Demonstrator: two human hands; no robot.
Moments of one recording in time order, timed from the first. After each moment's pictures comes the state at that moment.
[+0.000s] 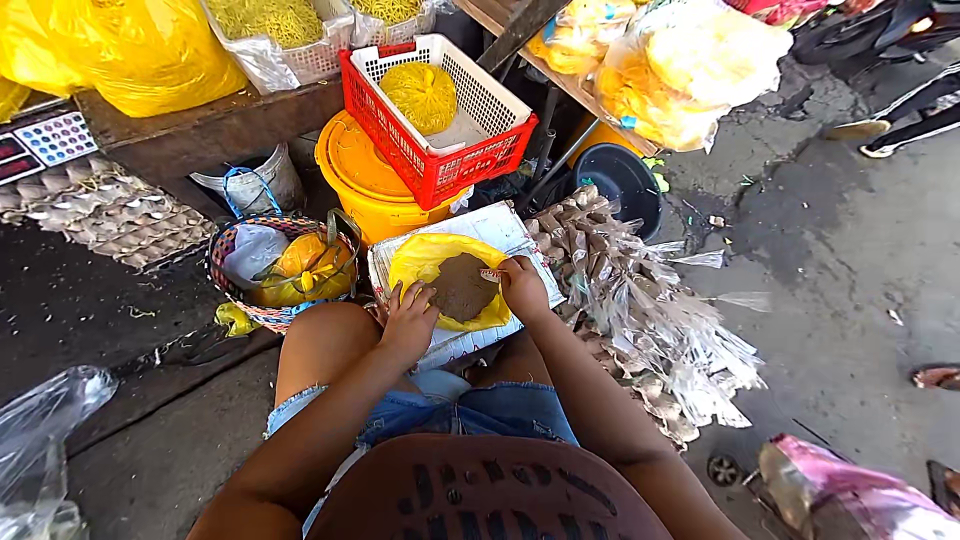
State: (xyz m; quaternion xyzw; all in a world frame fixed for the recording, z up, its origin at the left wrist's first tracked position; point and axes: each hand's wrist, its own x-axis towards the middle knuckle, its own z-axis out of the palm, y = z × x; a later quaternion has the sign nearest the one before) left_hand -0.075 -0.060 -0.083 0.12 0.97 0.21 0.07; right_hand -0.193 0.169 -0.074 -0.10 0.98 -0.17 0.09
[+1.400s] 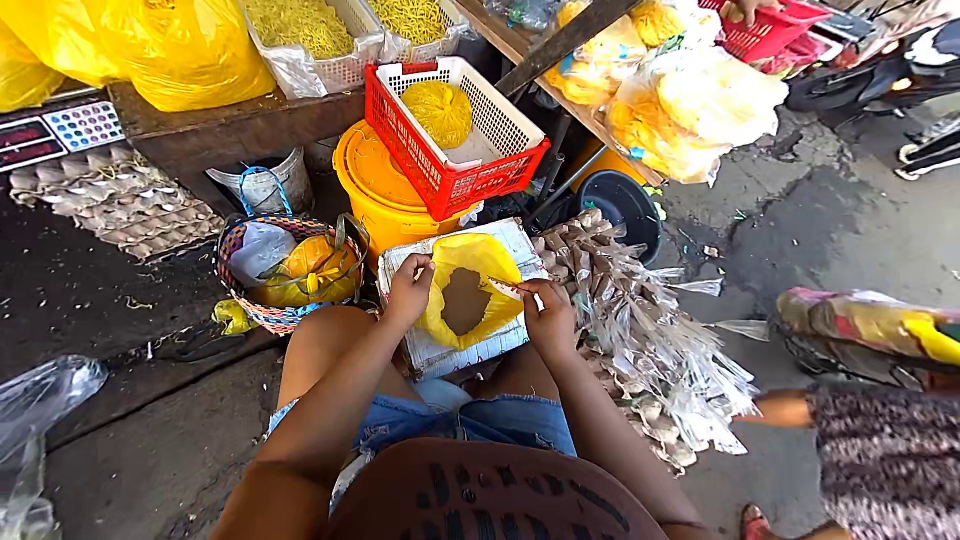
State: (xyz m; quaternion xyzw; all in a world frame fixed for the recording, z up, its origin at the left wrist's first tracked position) left_hand -0.123 -0.080 -0.055 -0.12 0.74 0.66 -0.06; right_hand -0.143 0.172 -0.038 -0.18 0.90 -0.34 -0.18
